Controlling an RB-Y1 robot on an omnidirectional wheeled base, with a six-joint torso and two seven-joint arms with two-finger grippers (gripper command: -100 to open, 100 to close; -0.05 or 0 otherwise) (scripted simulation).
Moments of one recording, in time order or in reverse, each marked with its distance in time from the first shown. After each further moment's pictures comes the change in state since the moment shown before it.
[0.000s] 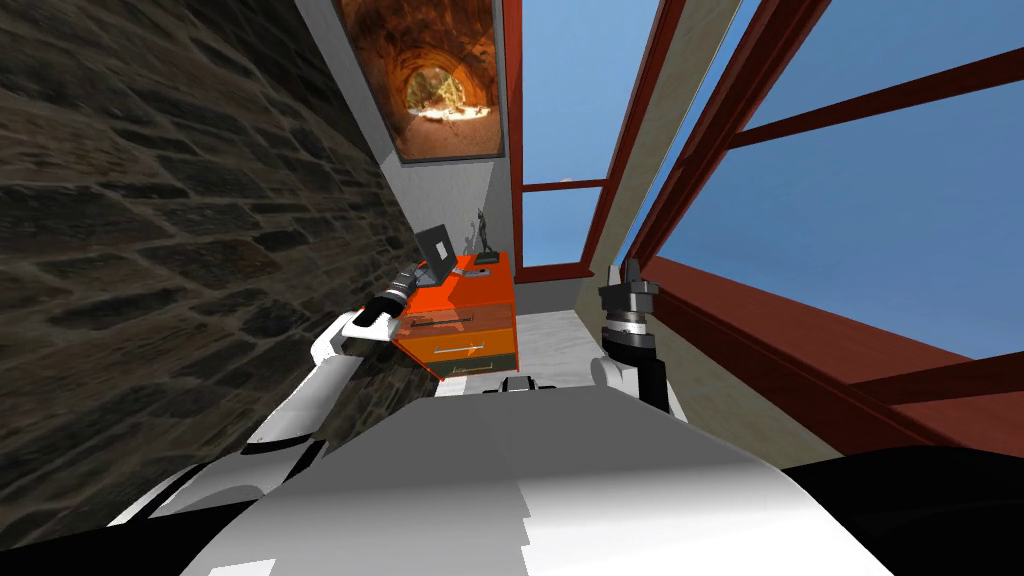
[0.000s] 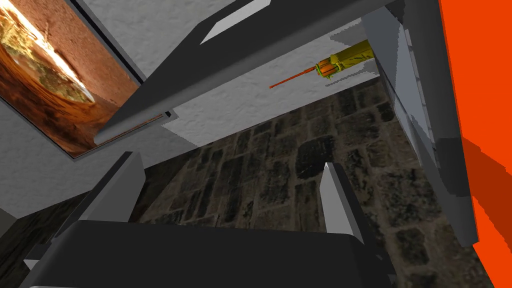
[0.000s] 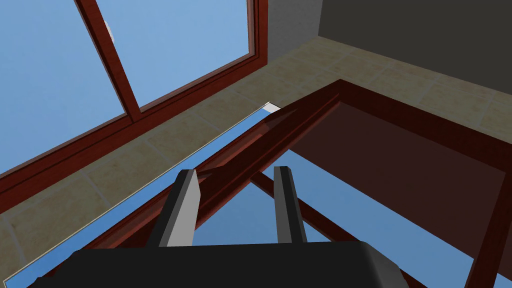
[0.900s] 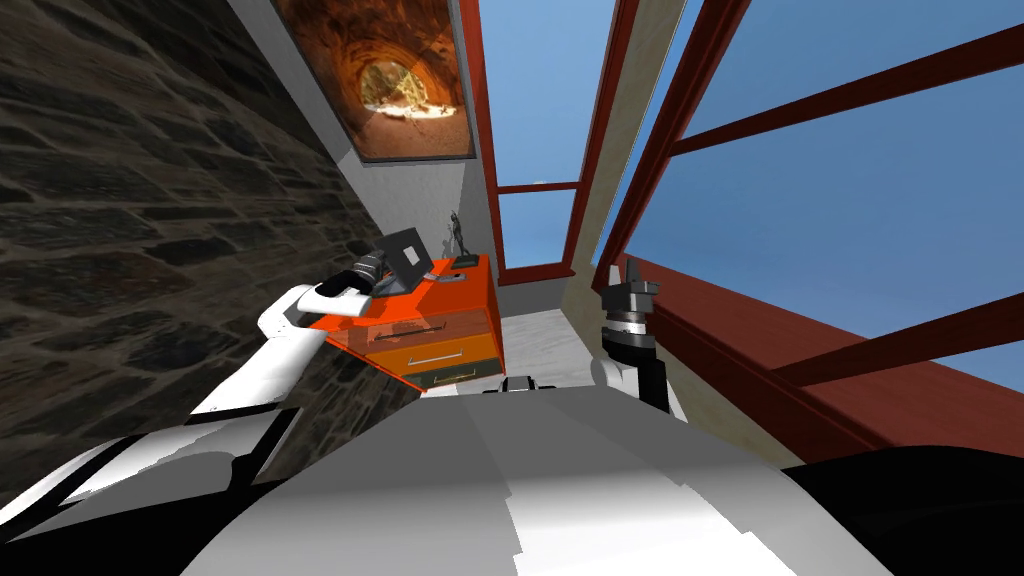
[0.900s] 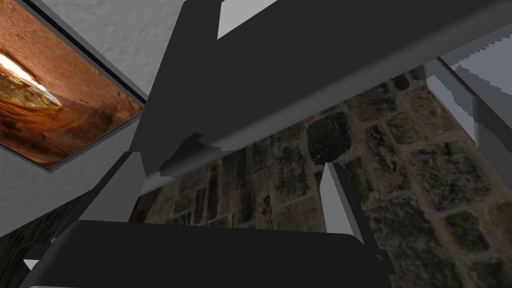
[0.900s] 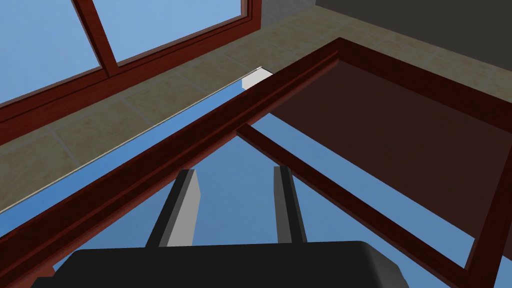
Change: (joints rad) left arm -0.177 0.210 0.039 0.201 0.078 0.214 0.007; right arm 0.000 0.000 0.000 0.000 0.000 0.000 0.000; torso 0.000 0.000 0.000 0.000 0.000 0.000
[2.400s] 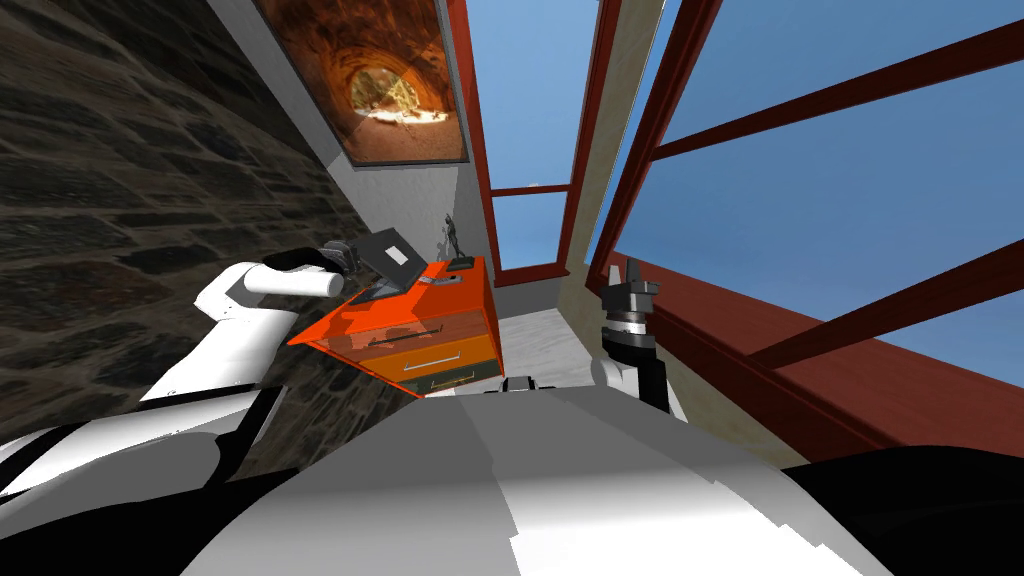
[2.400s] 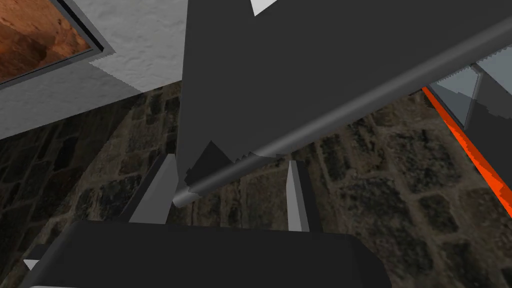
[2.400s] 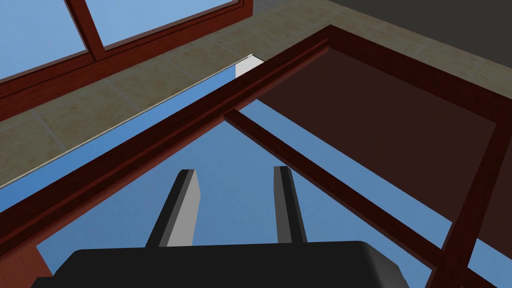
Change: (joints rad) left arm -0.127 0.098 0.061 0.104 0.161 0.203 0.085; right arm 0.000 0.000 0.000 0.000 0.000 0.000 0.000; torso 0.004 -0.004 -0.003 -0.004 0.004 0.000
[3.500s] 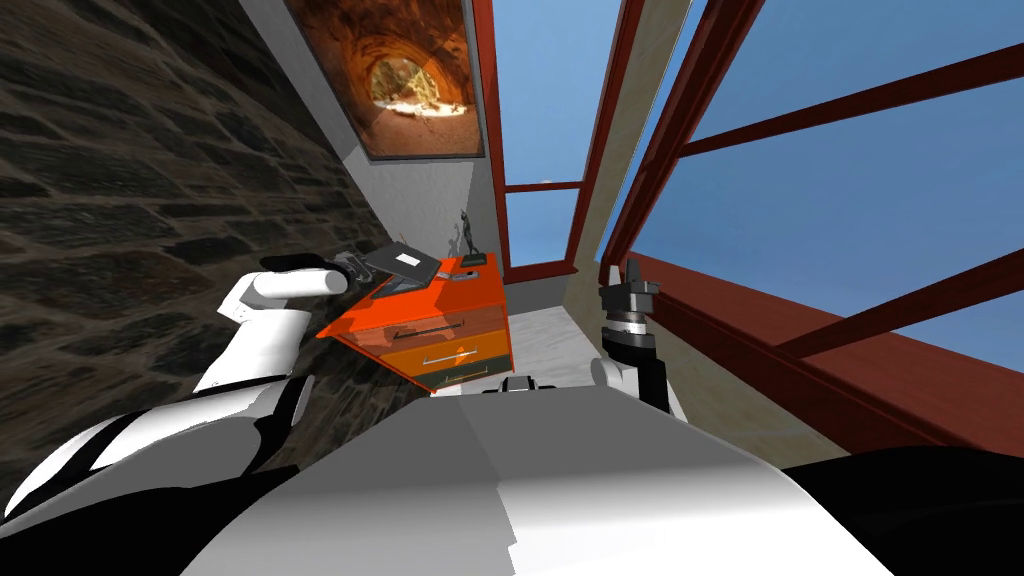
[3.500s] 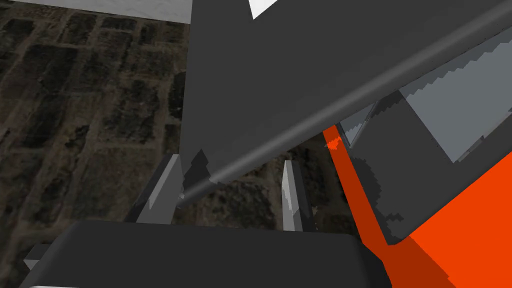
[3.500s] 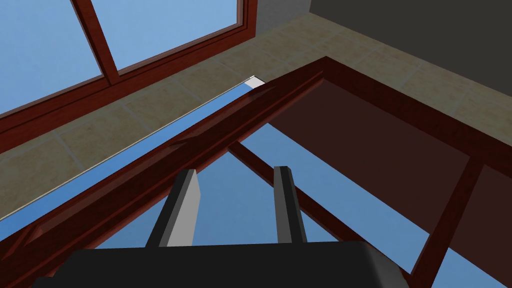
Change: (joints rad) left arm -0.054 -0.102 0.078 0.085 0.188 0.104 0.159; right arm 0.000 0.000 0.000 0.000 0.000 0.000 0.000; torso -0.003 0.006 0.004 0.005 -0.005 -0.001
